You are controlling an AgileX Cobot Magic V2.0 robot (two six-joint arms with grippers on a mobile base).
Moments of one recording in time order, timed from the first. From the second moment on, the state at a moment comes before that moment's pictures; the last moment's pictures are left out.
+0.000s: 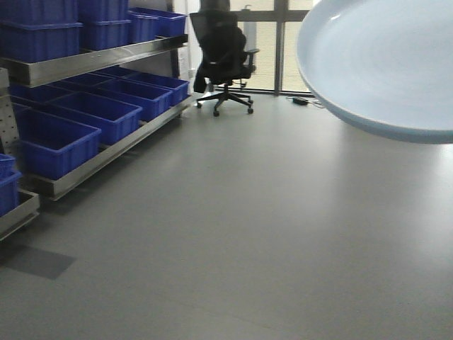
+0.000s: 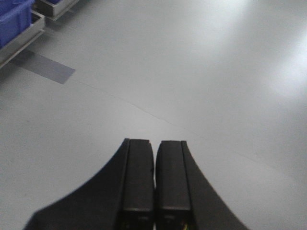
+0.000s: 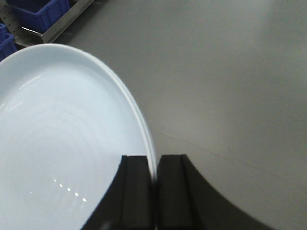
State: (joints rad) left arm -0.03 0.67 -0.44 -0.15 0.35 -0.08; right arm 0.14 0.77 -0.68 0.09 0.44 0.09
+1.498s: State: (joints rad) left arm -0.03 0.67 -0.44 -0.15 0.35 -0.08; right arm 0.14 0.77 -0.68 0.09 0.44 0.09
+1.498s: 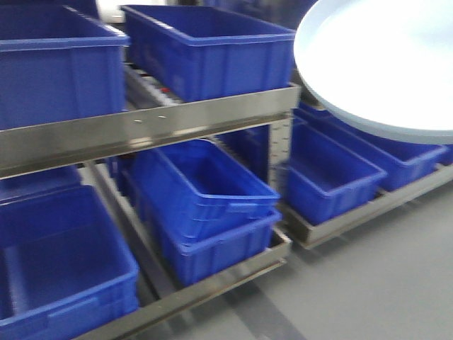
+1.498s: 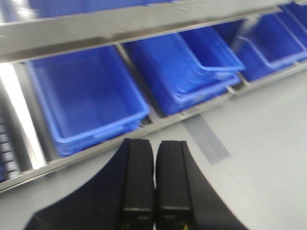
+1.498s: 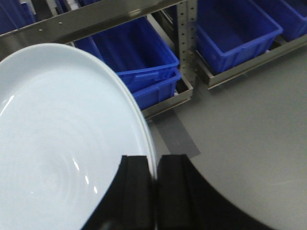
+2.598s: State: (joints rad) left arm -0.03 0.67 -0.44 -0.15 0.35 -0.08; right arm 0.14 0.77 -0.68 0.09 0.44 0.09
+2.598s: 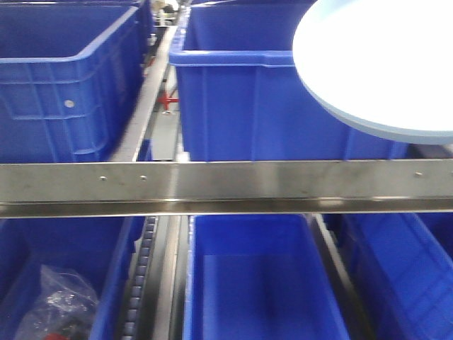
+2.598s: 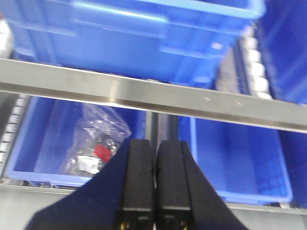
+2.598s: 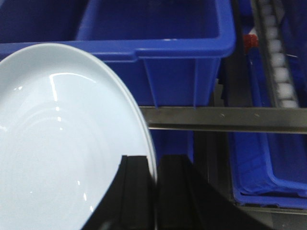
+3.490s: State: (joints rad) left arm -0.03 0.67 -0.44 -0.15 0.35 -0.08; right arm 0.14 0.77 -0.68 0.09 0.44 0.09
